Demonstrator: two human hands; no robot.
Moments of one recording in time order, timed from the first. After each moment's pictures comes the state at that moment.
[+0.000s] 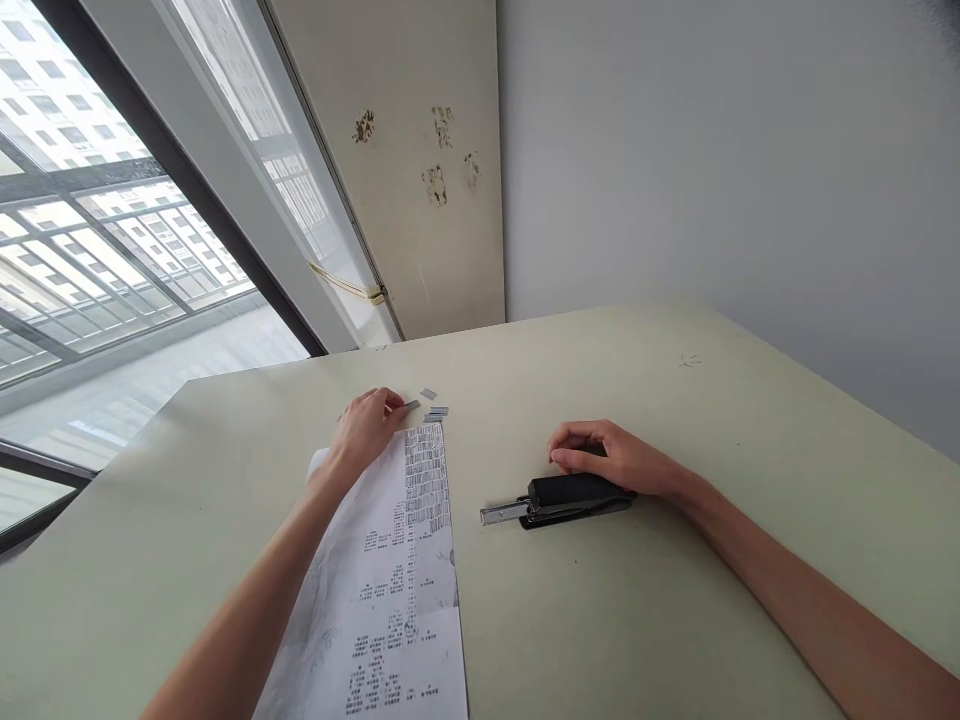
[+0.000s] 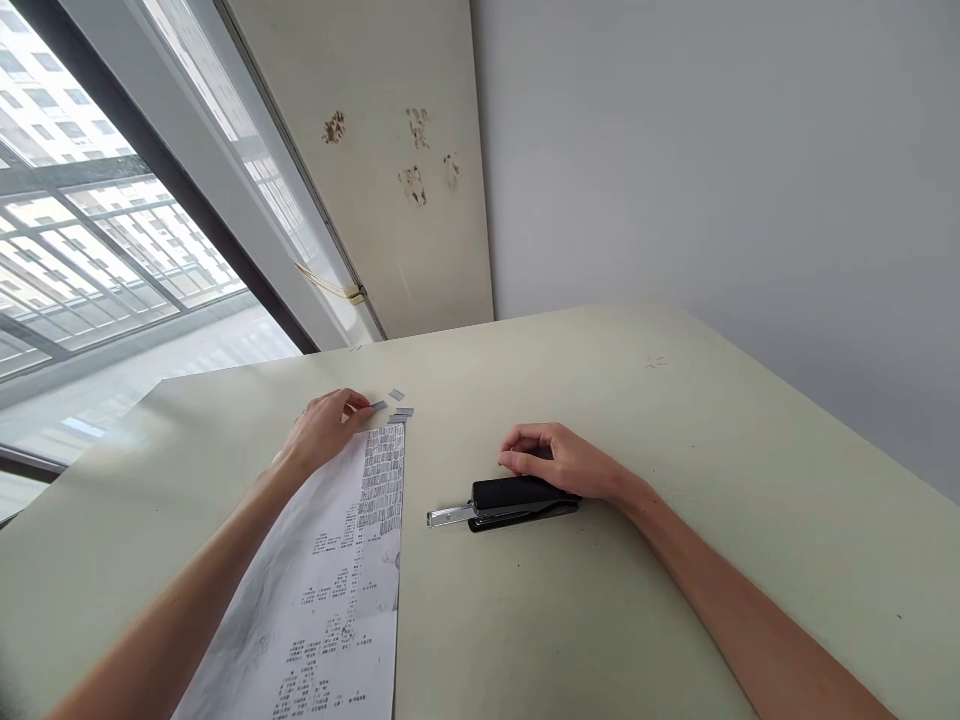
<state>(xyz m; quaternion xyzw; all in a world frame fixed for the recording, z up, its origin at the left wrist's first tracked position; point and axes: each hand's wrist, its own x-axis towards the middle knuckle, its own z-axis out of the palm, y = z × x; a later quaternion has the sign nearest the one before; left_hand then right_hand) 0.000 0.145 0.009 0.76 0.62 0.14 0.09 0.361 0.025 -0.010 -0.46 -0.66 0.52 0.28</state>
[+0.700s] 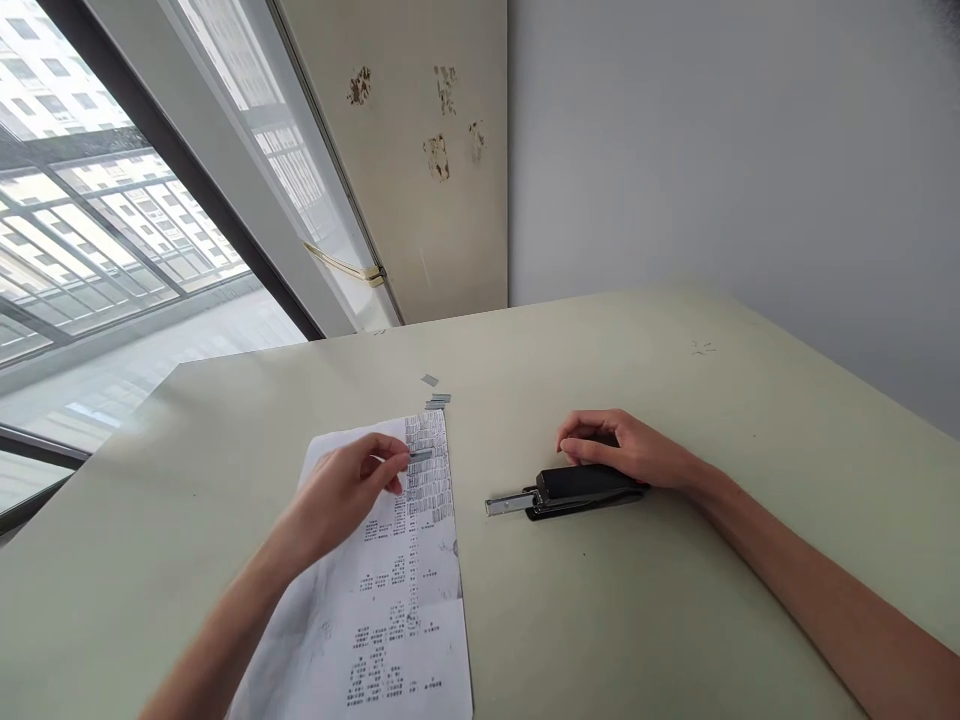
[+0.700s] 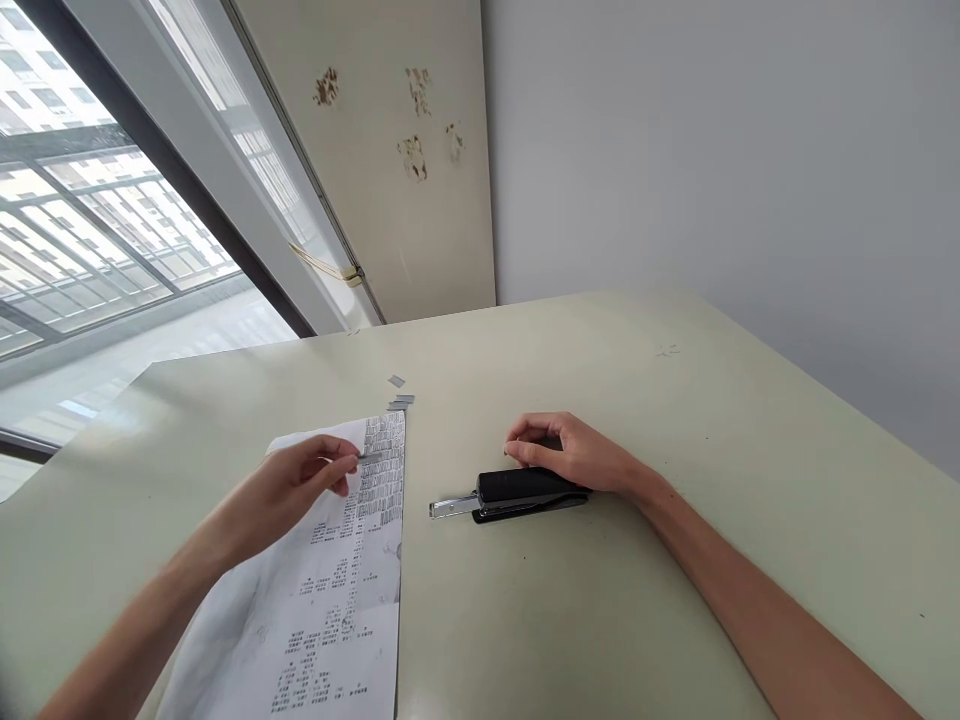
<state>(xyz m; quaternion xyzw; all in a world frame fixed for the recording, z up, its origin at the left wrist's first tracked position) -0.003 0.042 0.045 0.73 0.61 0.10 0.29 0.363 0.025 -0.013 -0.47 -0.66 0.52 0.27</state>
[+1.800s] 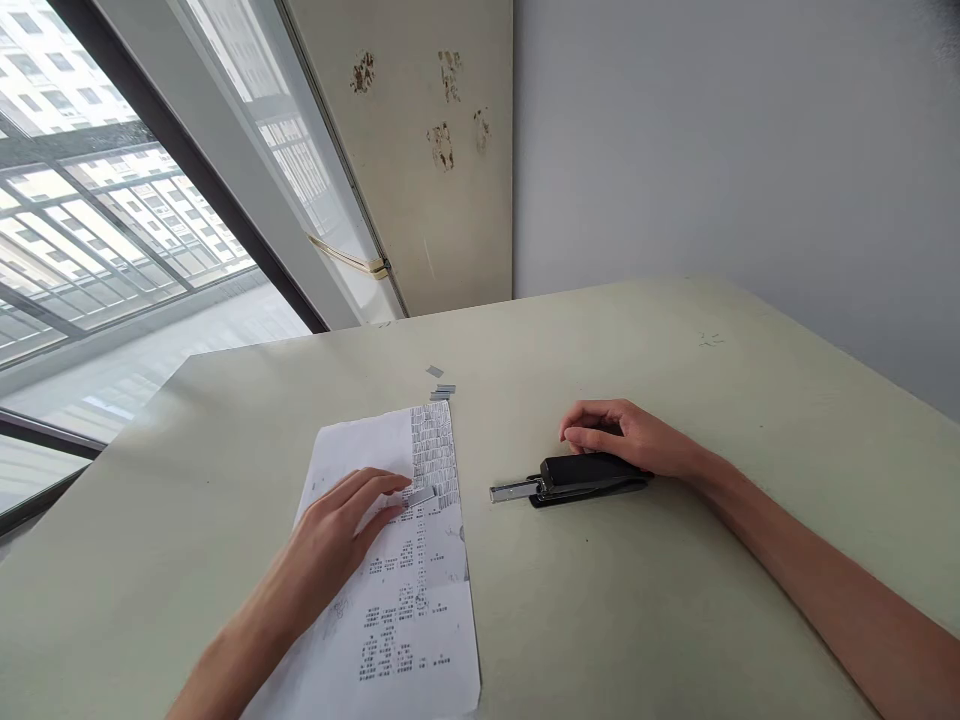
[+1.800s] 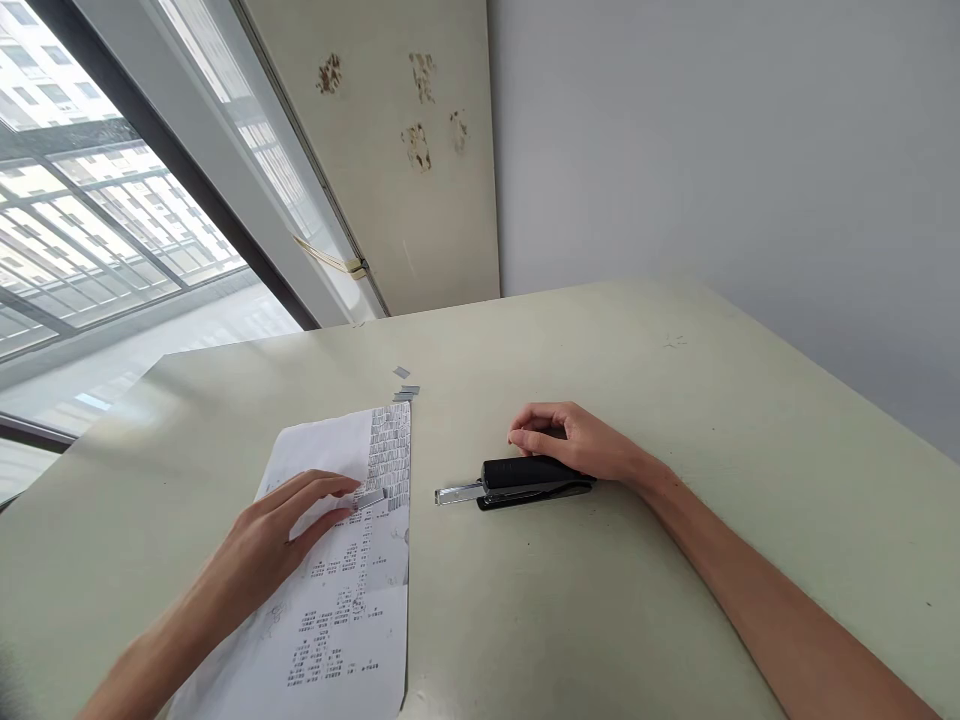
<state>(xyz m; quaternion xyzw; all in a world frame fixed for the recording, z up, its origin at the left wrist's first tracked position) -0.036 -0.007 0.015 0.87 0.46 0.14 0.12 0.364 0.025 -0.014 -0.47 -0.66 0.52 0.27</state>
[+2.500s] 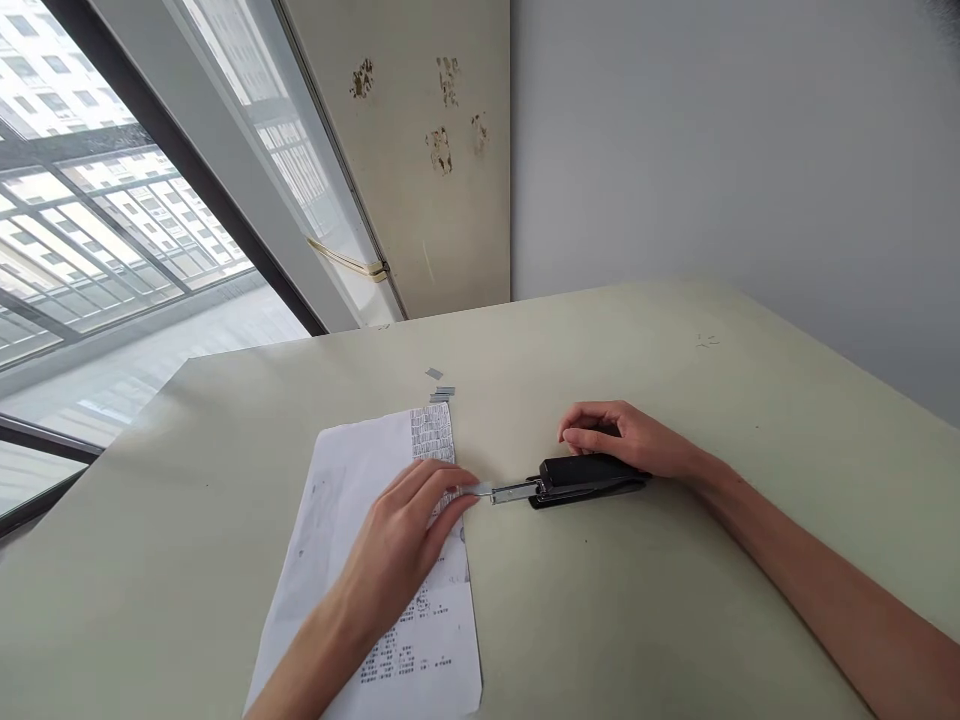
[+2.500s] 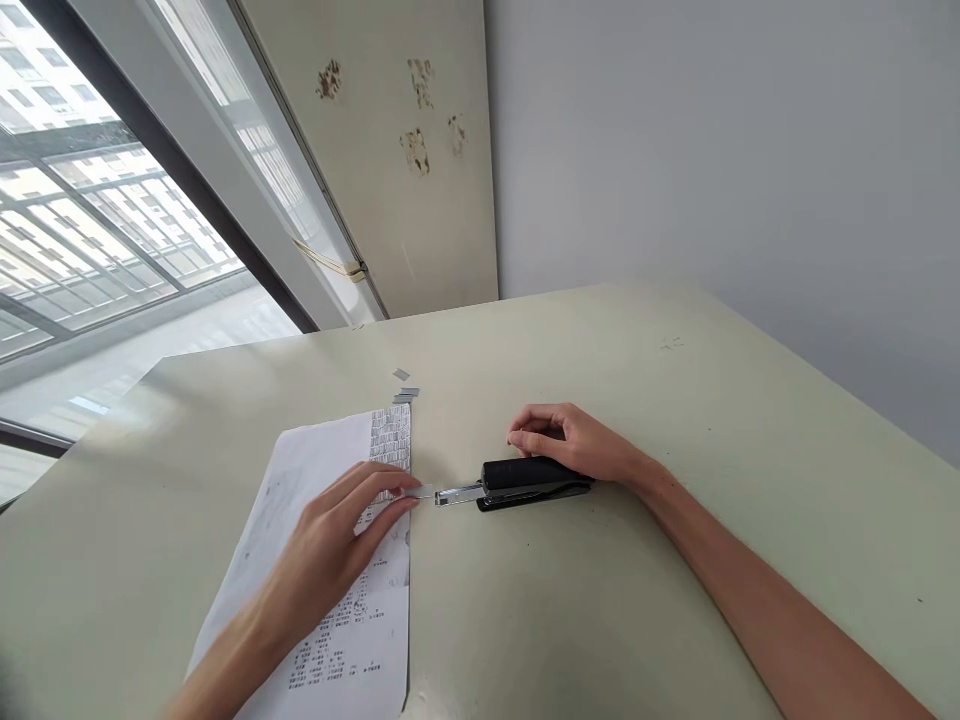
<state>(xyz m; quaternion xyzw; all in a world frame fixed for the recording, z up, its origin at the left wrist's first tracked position) 0.040 -0.016 0.025 0.87 0.41 0.23 0.16 0.364 0.025 -0.016 -0.47 -0.66 0.52 0.27</state>
